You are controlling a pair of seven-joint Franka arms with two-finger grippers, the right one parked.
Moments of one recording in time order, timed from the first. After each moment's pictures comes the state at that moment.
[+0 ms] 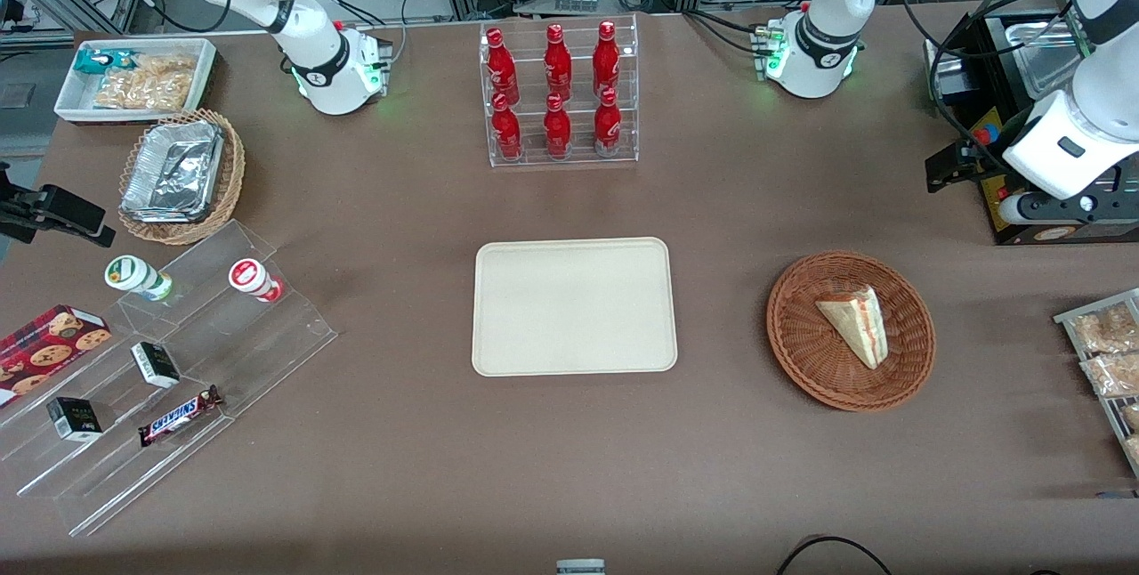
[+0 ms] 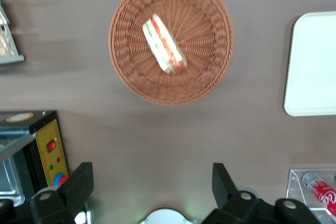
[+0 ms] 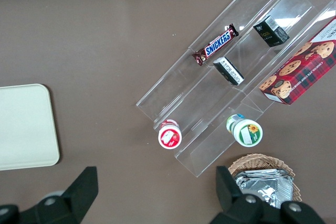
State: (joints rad) arm 0.01 -0.02 -0.08 -1.67 0.02 1.53 -0.04
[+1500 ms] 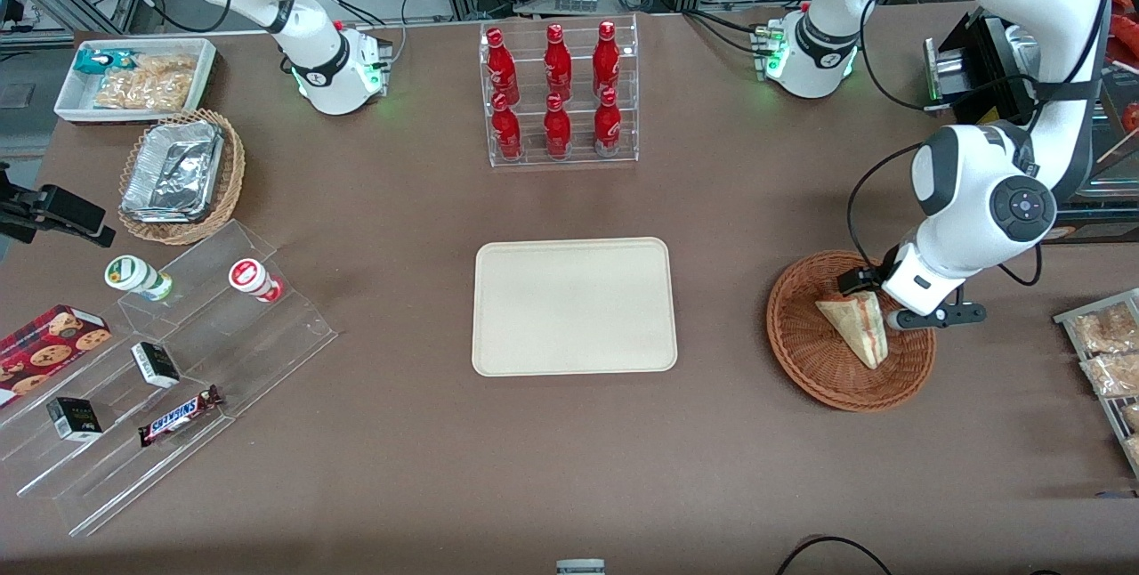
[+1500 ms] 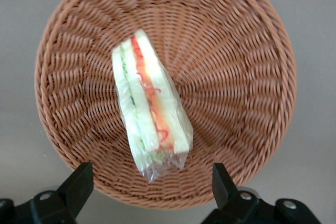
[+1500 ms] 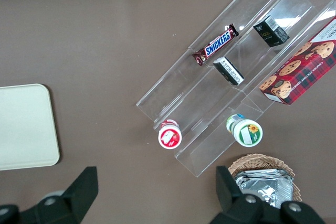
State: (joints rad) arm 0.01 0.23 -0.07 -2.10 0.00 2.29 -0.24
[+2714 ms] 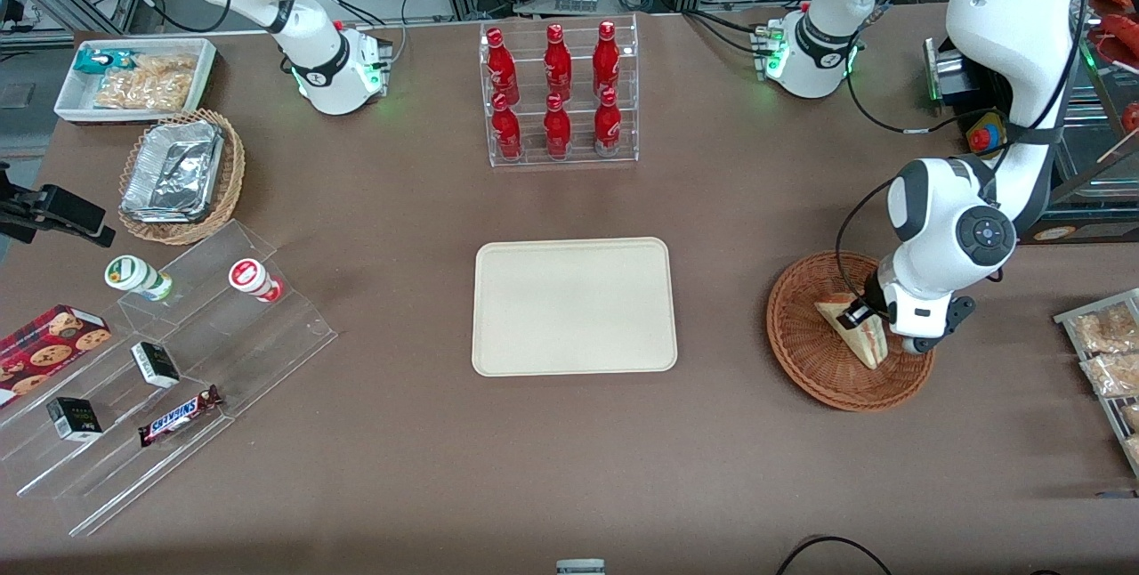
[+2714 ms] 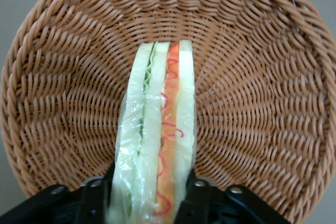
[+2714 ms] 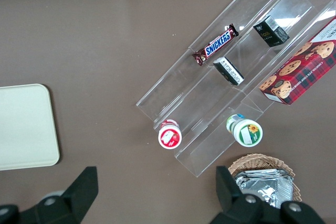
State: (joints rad) arm 0.01 0.35 -0.07 -2.10 0.00 2.41 -0.68
